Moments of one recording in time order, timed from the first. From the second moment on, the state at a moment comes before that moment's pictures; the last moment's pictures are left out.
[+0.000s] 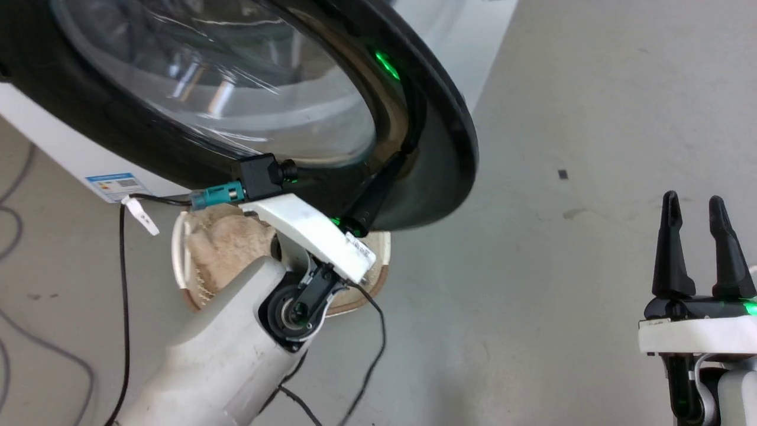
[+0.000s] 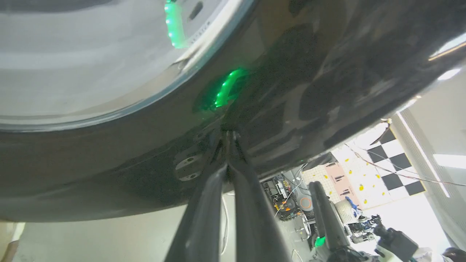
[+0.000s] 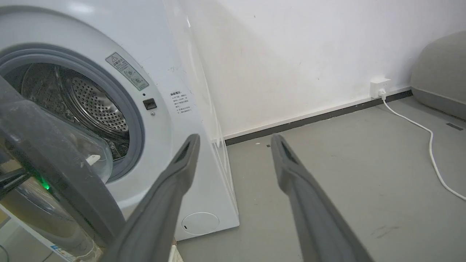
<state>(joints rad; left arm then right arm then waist) -0.71 0.27 -0.77 0.34 -1.45 -0.13 -0.12 -0.17 -0.05 -0.13 0.02 0.34 0.13 -0.26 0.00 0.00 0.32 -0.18</state>
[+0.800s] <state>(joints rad) -0.65 0.28 -0.53 0.49 -0.86 0.02 -0.26 -0.14 -0.05 -0.16 0.01 0.26 0.13 -0.26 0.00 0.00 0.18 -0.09</state>
